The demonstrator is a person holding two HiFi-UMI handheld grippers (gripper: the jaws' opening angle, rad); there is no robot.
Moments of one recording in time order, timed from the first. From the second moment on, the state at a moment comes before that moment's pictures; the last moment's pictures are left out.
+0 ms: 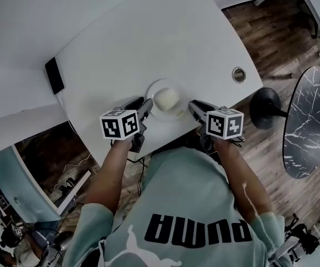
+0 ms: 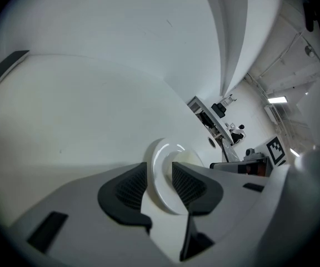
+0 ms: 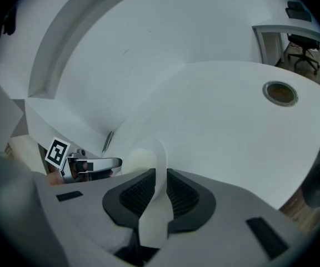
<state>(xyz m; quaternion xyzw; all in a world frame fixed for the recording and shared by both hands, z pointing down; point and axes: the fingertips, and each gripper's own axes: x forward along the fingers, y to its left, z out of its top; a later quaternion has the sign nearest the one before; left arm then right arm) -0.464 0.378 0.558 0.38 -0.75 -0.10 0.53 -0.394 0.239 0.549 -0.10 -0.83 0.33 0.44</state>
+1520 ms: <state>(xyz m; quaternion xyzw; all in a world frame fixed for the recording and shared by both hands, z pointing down) -0.450 0.338 0.541 0.41 -0.70 -0.12 0.57 -0.382 0.221 0.538 -0.09 -0.79 0.45 0.41</state>
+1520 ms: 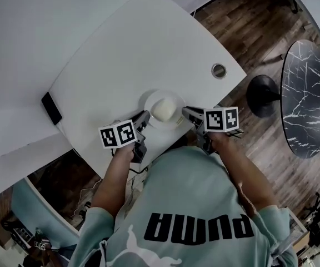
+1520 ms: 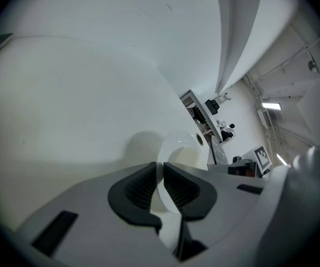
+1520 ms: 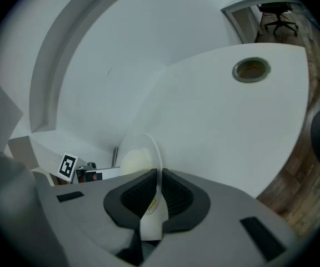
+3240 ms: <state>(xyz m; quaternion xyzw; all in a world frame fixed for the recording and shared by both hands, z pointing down) -0.212 0.076 0.461 0.59 -0.60 -0.02 0.54 -0.098 -0.005 0.461 0.07 -0.82 0.54 0.17</state>
